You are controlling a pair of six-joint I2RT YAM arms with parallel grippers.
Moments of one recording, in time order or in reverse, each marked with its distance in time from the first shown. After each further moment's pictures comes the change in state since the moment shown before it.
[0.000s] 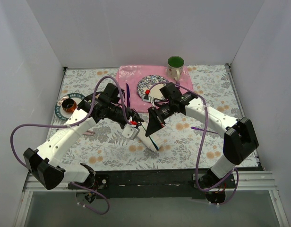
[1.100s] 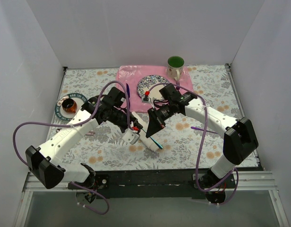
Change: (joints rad) left arm -0.033 0.010 -0.041 -0.042 -0.051 0.063; right arm 0.010 0.000 0.001 -0.041 0.043 -0.024
